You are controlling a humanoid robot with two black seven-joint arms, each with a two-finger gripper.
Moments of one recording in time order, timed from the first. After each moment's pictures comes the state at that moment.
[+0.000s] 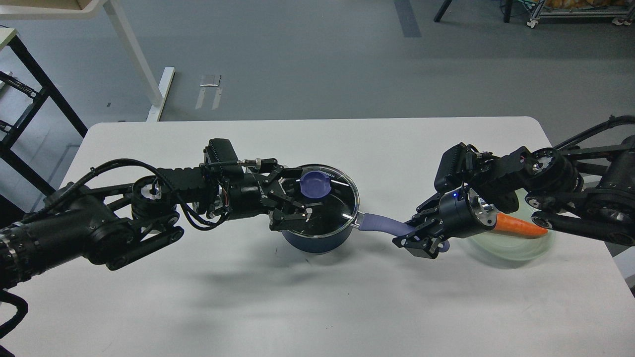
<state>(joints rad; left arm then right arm) -0.91 0.39 -0.15 -1.04 1.94 0.13 -0.49 1.38 -0.59 -0.47 1.31 -1.69 0.20 0.49</state>
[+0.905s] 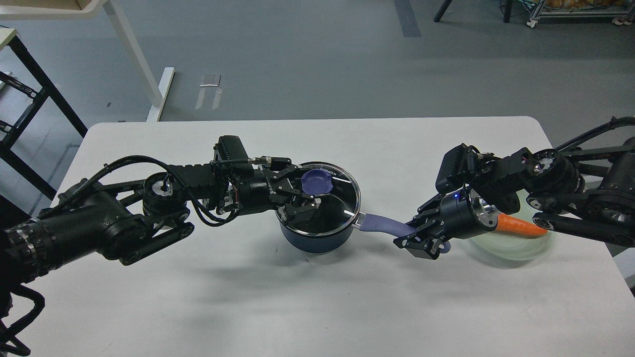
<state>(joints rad) -0.93 0.35 -0.15 -1.00 1.95 0.15 -0.49 1.37 -0.59 -0.47 1.31 -1.69 0.20 0.49</state>
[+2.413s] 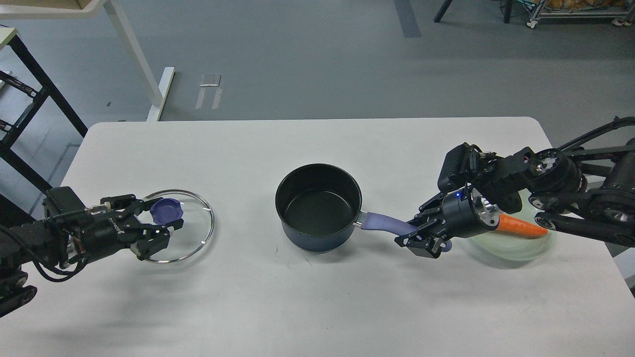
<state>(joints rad) -0.60 0.85 -0.14 -1.02 1.89 0.41 -0.49 1.37 -0.60 -0.47 1.31 -1.69 0.19 0.49</state>
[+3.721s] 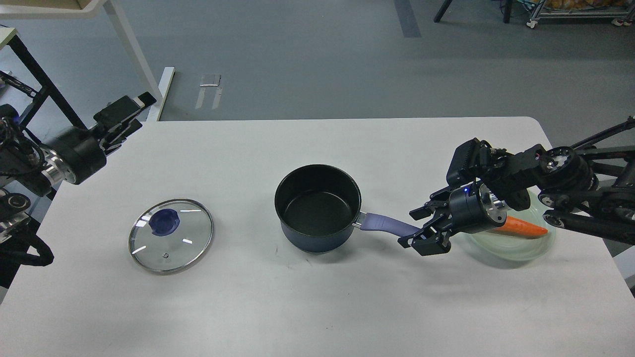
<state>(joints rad) -0.80 0.94 -0.25 -1.23 0.63 0.01 -0.49 1.38 -0.67 -0.44 1.32 -1.63 0.18 0.49</state>
